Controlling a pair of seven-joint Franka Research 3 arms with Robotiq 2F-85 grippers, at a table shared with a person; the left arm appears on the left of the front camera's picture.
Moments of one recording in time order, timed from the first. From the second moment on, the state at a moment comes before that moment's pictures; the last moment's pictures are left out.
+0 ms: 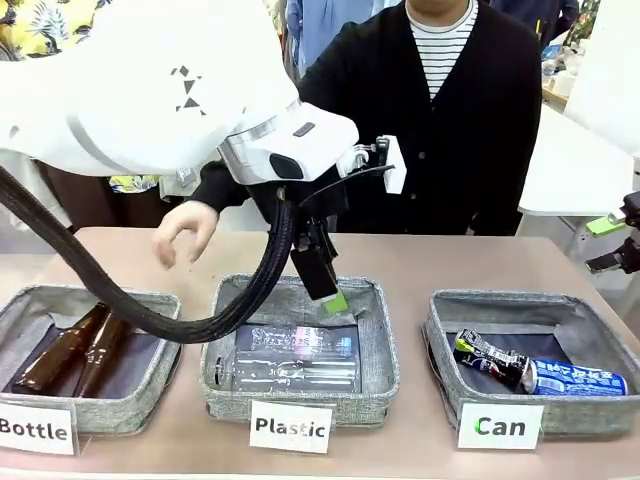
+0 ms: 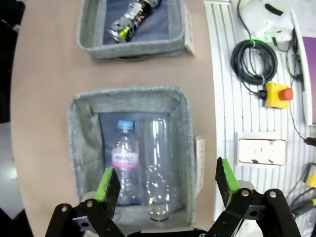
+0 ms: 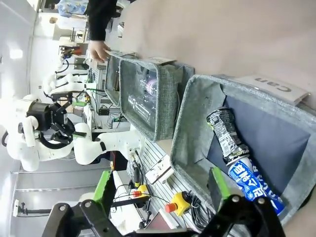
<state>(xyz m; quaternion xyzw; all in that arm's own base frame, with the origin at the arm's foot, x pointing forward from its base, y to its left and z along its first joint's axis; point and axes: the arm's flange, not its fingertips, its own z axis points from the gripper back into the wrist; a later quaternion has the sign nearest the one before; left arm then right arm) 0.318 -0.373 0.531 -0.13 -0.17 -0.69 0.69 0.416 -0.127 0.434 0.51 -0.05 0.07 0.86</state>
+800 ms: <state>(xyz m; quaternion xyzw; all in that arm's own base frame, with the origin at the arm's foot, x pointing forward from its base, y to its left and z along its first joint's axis) 0.320 -0.160 0.589 -0.29 -0.19 -0.44 0.83 0.420 -0.006 0.441 0.61 0.01 0.06 0.79</state>
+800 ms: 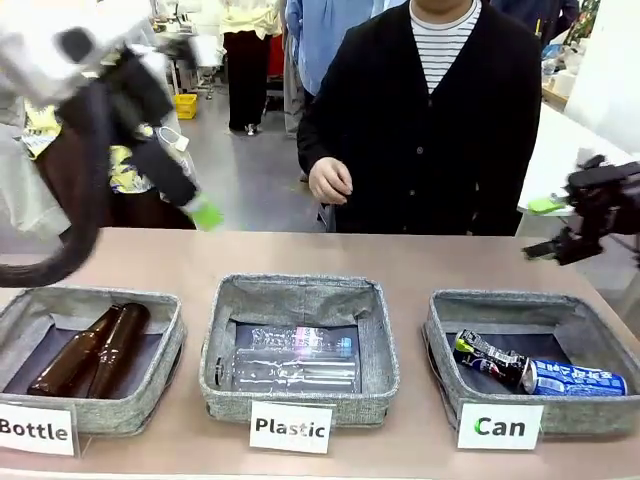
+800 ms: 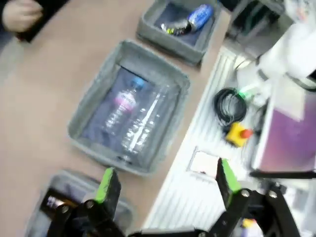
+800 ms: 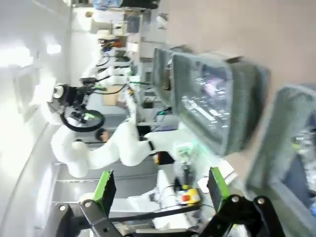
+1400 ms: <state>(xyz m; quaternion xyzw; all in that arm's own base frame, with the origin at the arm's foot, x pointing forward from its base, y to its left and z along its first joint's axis) 0.364 -0.015 0.469 -0.57 -0.25 0.00 0.78 0.422 0.034 0.435 0.63 0.07 0.01 0.77</state>
